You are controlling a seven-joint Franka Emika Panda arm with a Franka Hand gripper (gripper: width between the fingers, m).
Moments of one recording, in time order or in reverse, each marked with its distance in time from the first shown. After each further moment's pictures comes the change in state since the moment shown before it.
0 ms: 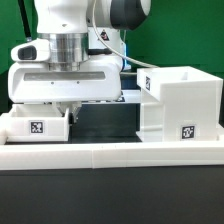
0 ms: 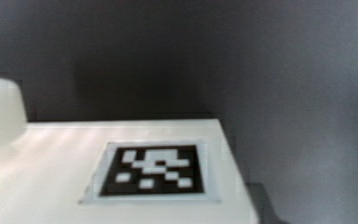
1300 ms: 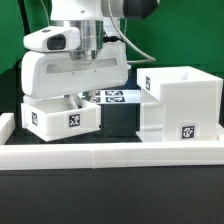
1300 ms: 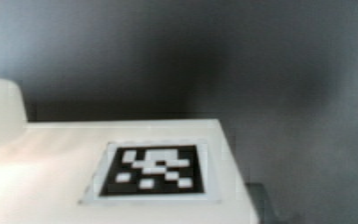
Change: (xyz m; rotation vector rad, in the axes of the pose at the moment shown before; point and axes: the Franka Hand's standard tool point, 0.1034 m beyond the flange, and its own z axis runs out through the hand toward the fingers) arm 0.015 -0.023 -0.020 -0.012 0.007 -0.649
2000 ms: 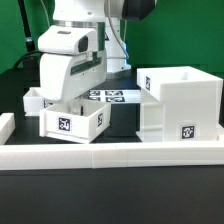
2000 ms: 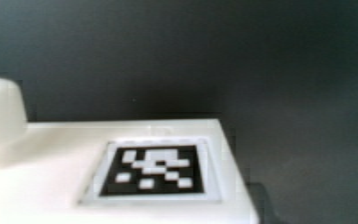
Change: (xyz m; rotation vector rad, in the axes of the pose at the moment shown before) arm -0.004 0.000 0.000 -0.003 -0.049 -0.569
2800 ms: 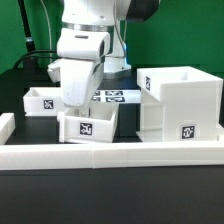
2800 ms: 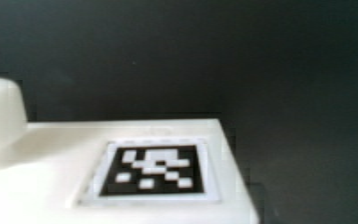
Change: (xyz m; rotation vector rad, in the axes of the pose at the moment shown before) arm 0.014 -0.005 0.004 0.028 -0.029 -0.212
